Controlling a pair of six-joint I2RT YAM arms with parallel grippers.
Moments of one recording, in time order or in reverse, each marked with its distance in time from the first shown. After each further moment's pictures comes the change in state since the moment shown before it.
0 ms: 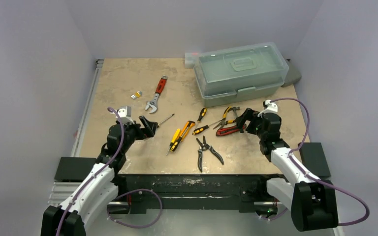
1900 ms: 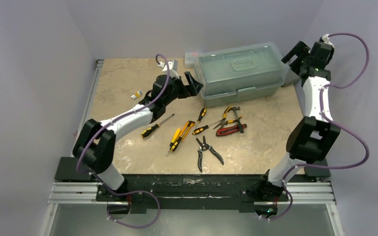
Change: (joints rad) left arm -0.311 0.899 0.815 0.145 -0.024 -0.173; right arm -0.399 0.697 1.286 -0.591 0.043 -0.005
